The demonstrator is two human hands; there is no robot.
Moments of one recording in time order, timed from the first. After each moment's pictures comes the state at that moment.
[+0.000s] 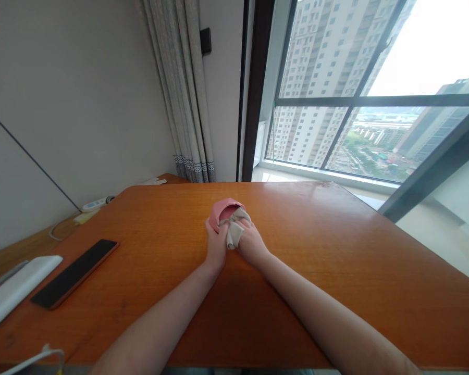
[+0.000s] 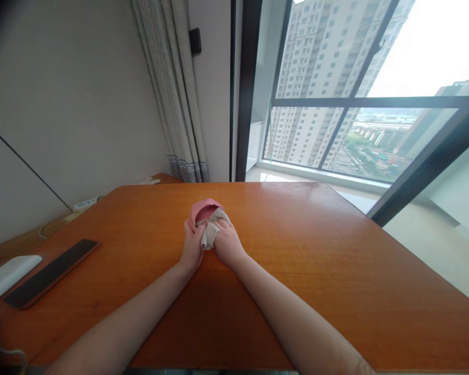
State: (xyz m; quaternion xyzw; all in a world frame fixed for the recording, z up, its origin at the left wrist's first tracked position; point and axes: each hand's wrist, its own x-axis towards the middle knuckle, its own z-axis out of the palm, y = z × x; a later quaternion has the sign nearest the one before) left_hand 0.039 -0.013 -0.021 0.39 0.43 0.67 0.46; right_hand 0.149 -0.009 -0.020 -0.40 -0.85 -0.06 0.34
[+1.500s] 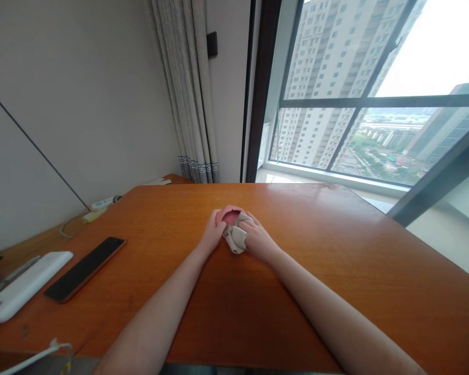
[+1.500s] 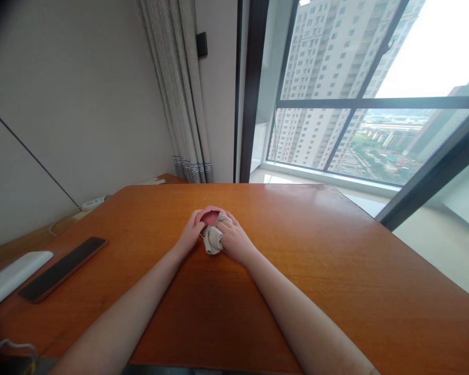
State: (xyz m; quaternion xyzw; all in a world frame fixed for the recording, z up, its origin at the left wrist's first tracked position) left_hand -0.006 0.016 -0.010 0.60 0.46 0.54 0.38; right_hand 0.164 -0.008 -0.007 -0.34 -0.89 -0.11 0.28
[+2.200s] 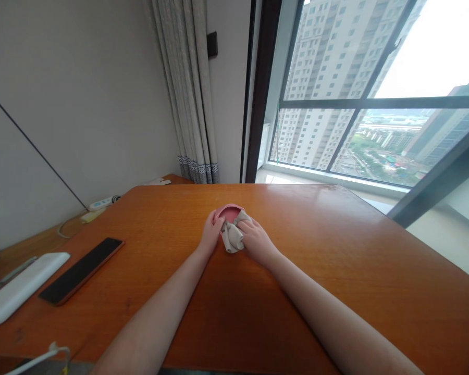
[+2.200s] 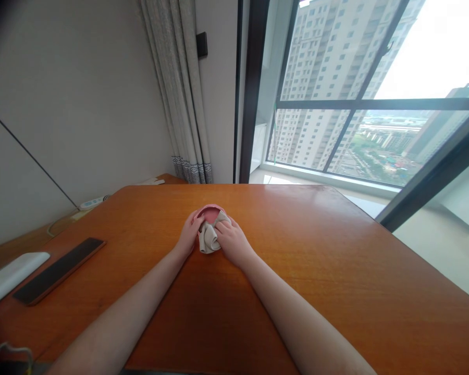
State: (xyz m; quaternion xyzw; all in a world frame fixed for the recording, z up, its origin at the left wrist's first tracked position) left_hand -0.003 0.023 -0.017 0.54 0.44 0.59 0.40; right_hand 0.161 -0.006 -0.008 -0.34 -0.89 -0.13 0.28
